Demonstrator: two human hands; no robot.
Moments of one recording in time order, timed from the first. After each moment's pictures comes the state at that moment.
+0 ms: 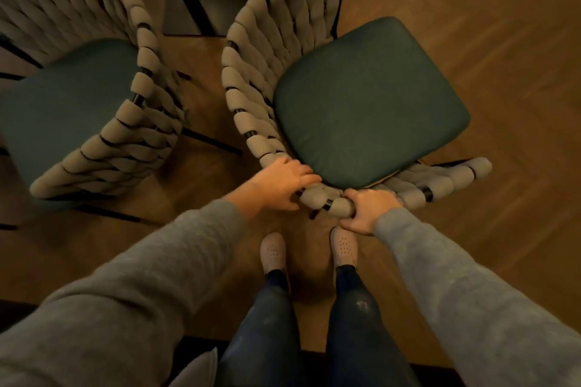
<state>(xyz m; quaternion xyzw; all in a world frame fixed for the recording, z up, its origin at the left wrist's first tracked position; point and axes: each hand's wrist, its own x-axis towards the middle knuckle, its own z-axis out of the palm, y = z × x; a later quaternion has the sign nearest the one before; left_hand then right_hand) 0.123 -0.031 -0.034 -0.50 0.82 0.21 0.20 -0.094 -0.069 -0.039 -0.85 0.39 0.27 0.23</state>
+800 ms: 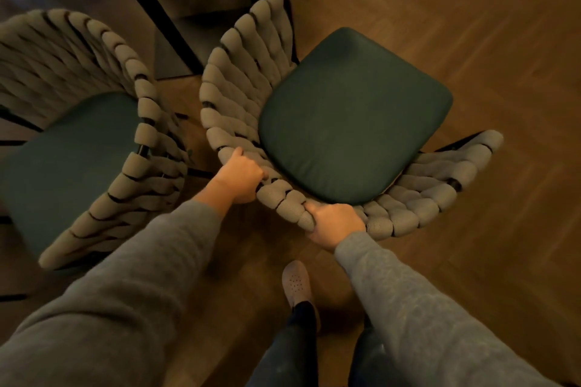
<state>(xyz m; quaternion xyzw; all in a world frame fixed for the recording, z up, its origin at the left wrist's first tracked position) 0.230 -0.072 -0.042 -0.54 0.76 0.11 0.35 0.015 -0.041 -0.057 -0.85 0.43 0.15 0.28</state>
